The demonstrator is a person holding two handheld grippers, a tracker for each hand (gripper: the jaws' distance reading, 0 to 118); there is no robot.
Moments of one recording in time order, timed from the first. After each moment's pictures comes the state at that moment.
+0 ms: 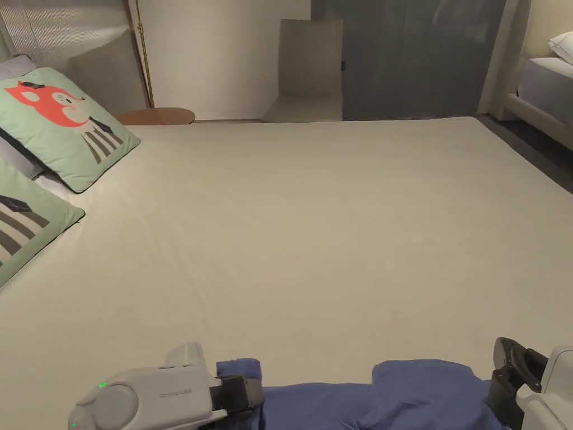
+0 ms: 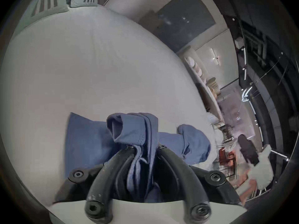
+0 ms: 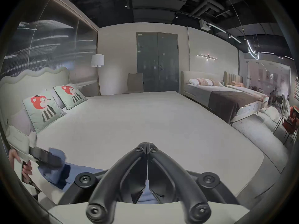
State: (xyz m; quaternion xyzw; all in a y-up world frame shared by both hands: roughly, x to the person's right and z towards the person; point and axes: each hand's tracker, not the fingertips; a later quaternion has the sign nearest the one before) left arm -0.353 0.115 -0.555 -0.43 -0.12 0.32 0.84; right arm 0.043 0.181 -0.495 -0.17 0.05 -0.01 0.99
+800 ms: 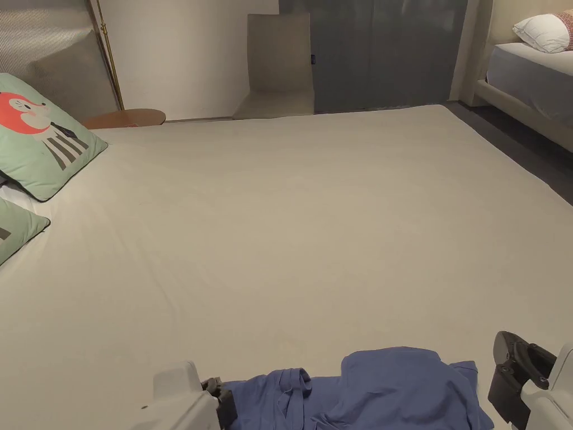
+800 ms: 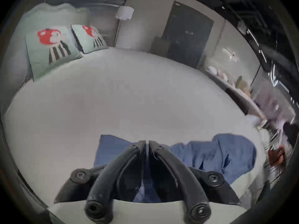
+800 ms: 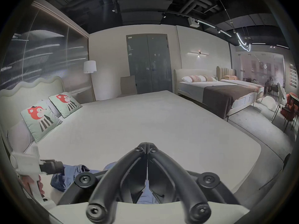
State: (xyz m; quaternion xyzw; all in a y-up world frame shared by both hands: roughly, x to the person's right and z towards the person) left arm -0.272 0.101 -0.520 -0.33 0.05 0.13 0.93; right arm 0.069 0.188 -0.478 -0.16 0.02 -0.05 0.99
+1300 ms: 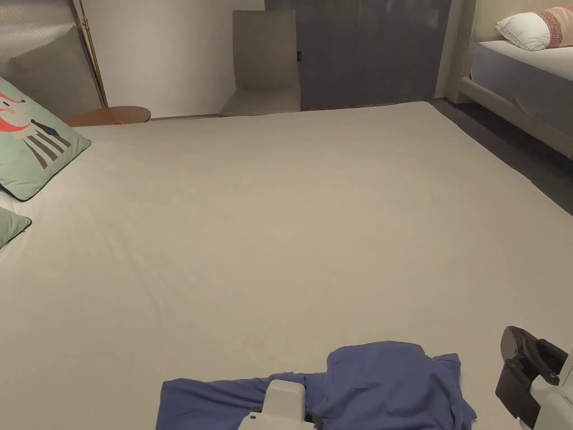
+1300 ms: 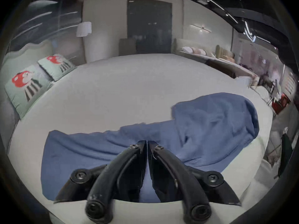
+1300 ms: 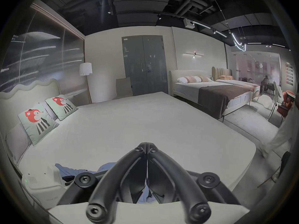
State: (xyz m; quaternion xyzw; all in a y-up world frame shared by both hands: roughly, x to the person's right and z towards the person) left arm -0.153 0.073 -0.514 -0.32 -0.05 -0.02 0.95; right arm 0.090 0.193 -0.469 -0.15 0.00 -0.06 0.99
